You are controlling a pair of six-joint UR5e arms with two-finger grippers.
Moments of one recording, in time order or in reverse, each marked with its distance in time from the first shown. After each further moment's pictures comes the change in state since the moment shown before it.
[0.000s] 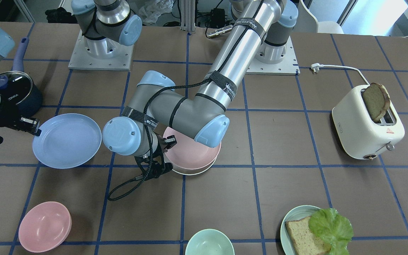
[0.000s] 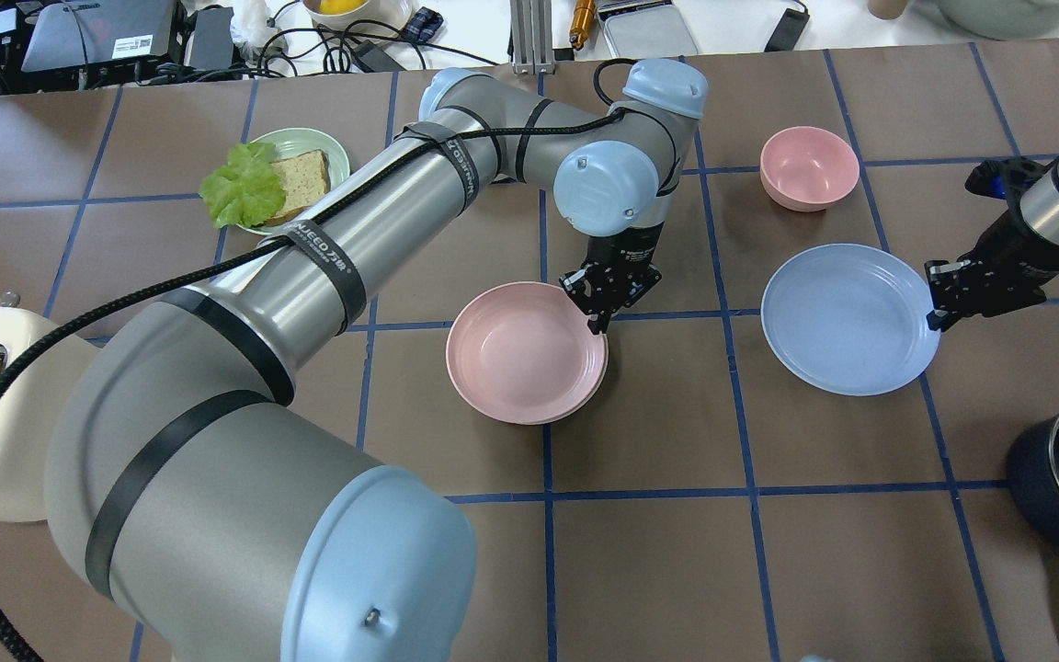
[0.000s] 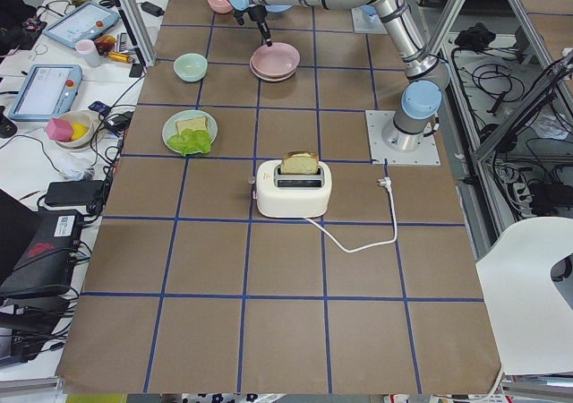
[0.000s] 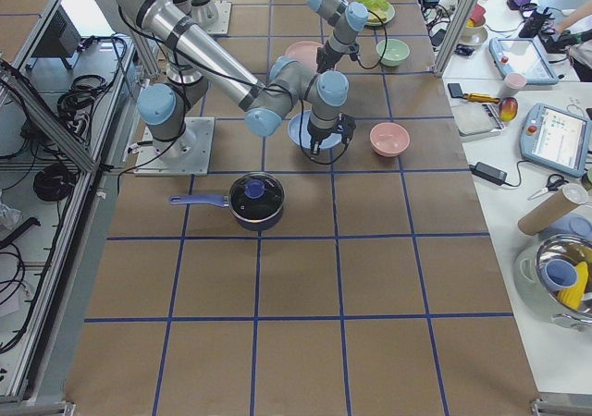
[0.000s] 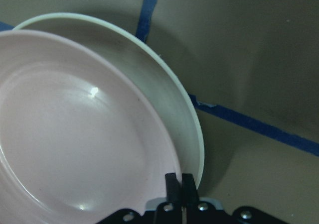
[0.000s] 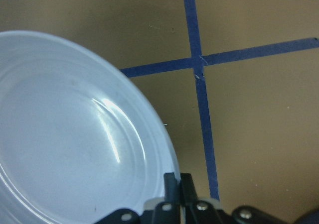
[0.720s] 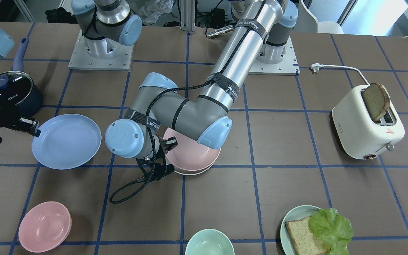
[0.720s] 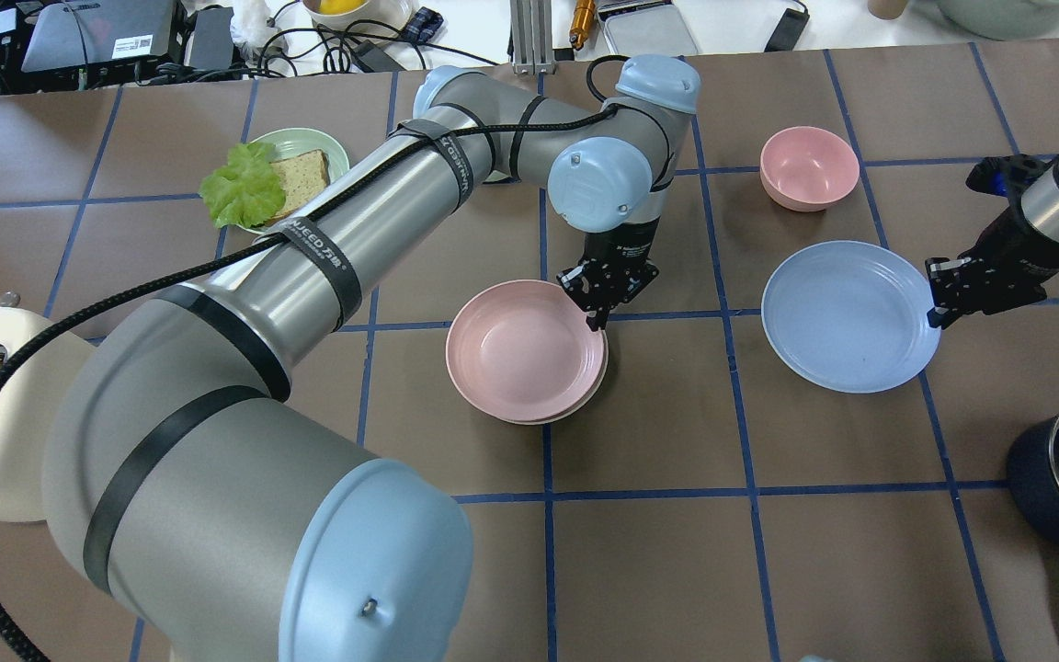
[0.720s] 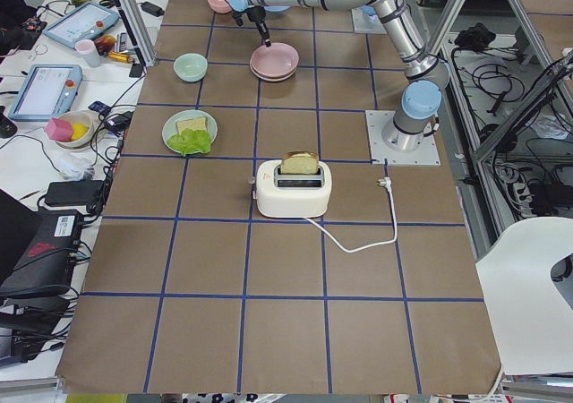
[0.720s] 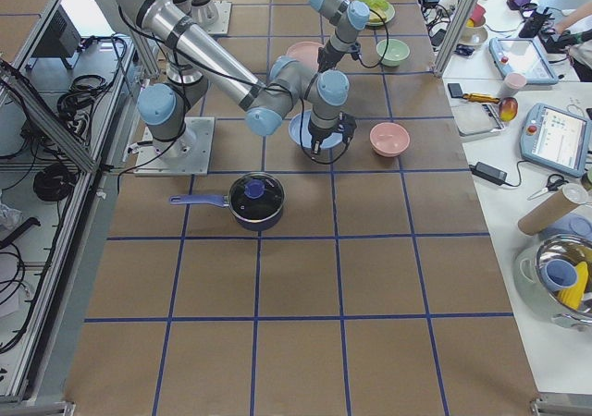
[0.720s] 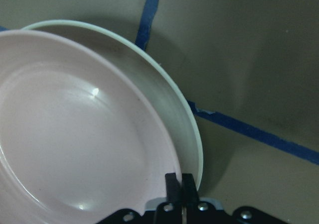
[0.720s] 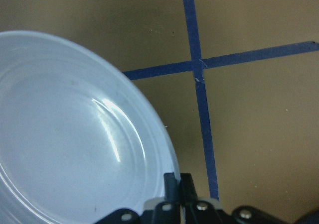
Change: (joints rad) left arm 0.009 0.000 0.002 0.006 -0.011 0.000; right arm 0.001 0.000 -0.004 -0.001 0.003 0.002
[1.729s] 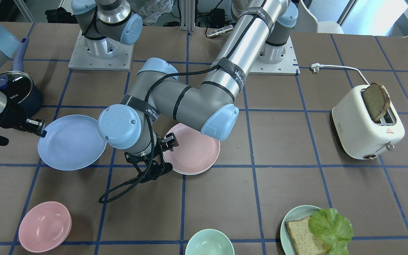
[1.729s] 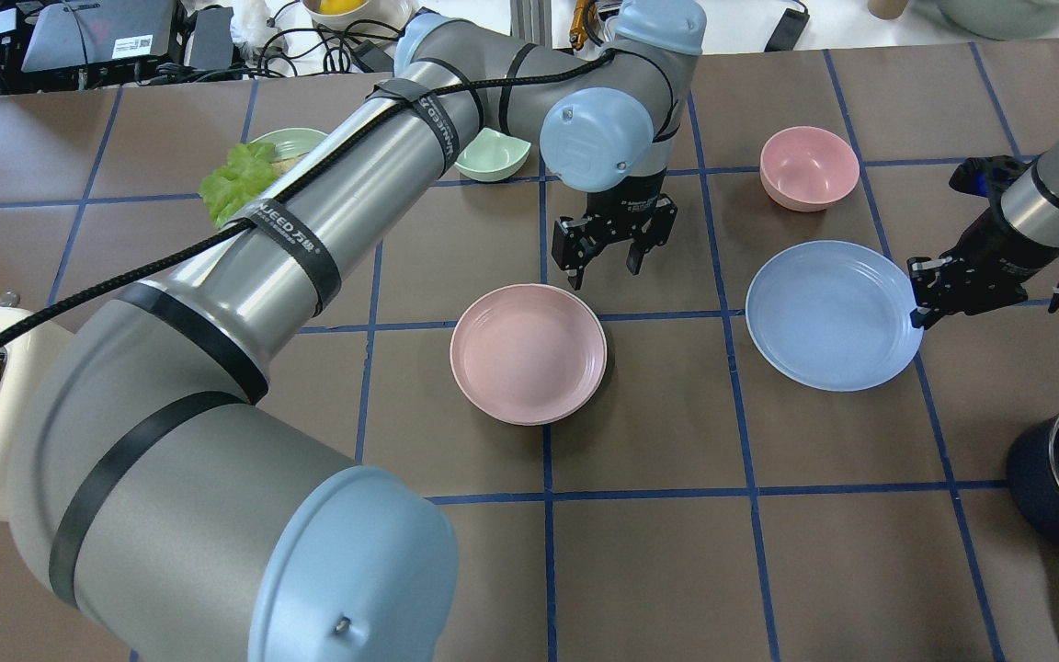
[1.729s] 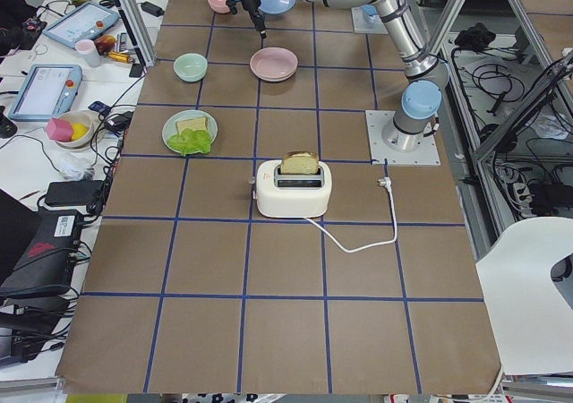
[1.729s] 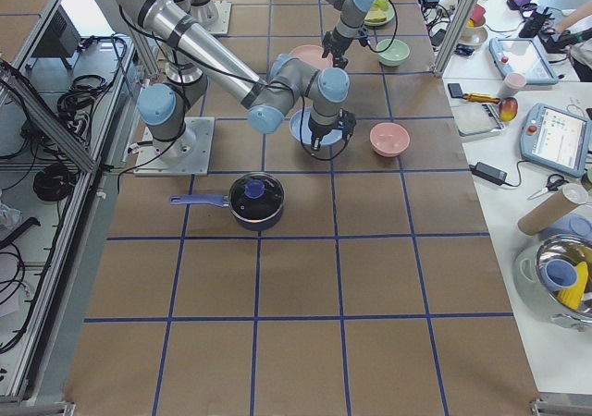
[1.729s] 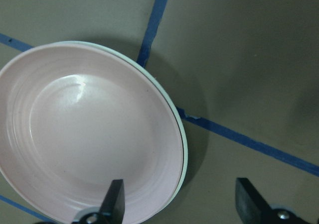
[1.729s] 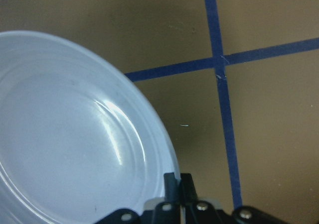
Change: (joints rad) left arm 0.014 0.037 0.104 -0.018 0.009 -0.010; right arm 0.043 -0.002 0.005 0.002 0.016 0.066
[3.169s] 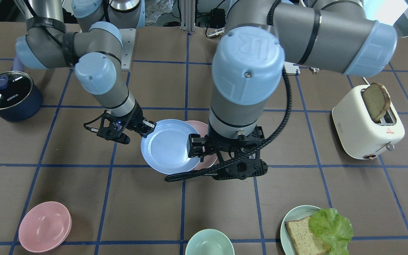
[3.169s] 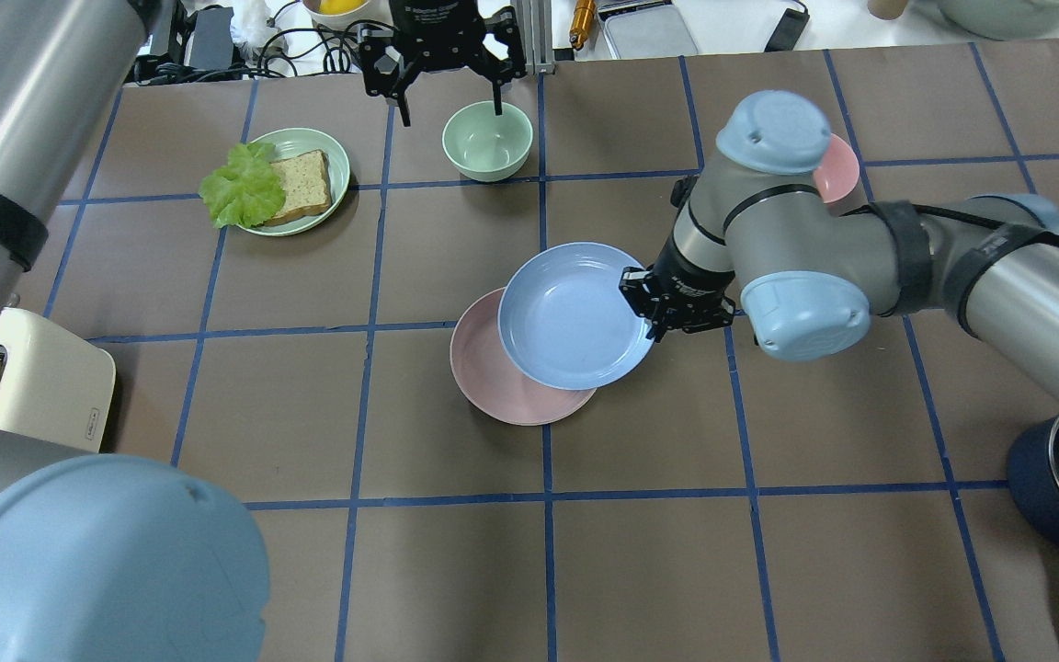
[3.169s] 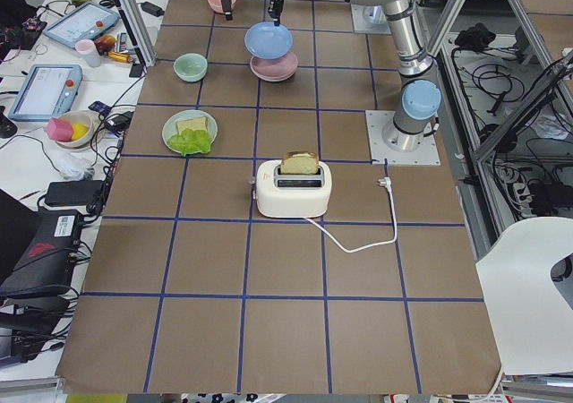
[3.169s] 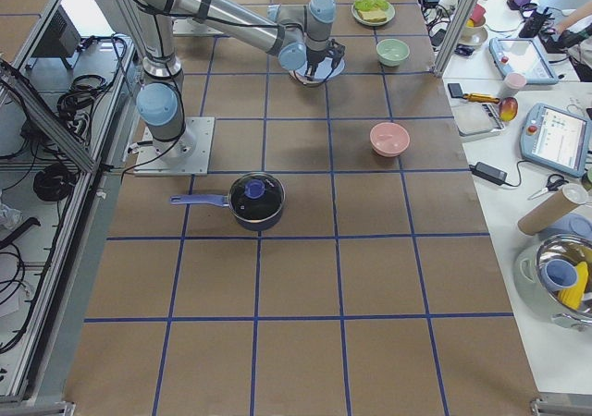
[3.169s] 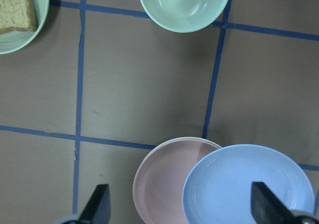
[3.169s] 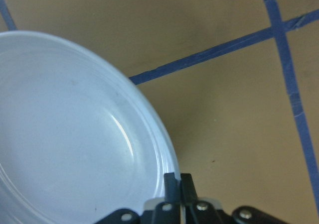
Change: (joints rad) left arm 0.274 0.229 0.059 -0.094 0.006 0.550; right arm 0.605 0.049 -0.002 -0.170 0.079 0.769
